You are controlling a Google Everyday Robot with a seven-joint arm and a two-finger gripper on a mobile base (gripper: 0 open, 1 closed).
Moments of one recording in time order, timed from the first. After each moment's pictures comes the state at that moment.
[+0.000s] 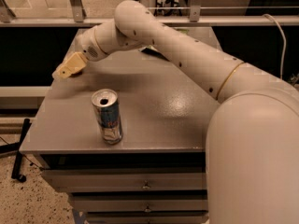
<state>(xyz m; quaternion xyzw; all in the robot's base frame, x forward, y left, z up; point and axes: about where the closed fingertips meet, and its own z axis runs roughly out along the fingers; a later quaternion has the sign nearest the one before) 0.678 0.250 0.877 -0.57 0.62 0.33 0.41</state>
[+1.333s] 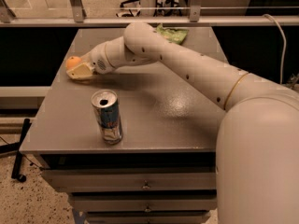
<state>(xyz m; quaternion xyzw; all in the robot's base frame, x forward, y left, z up) 0.691 0.229 0.831 -0.52 0.66 0.34 0.42</state>
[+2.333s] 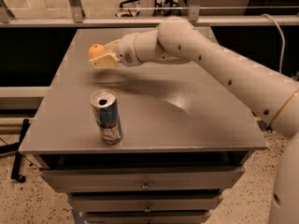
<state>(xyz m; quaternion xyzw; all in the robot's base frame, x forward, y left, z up) 0.686 0.145 0.877 -0.48 0.66 0.32 0.48</state>
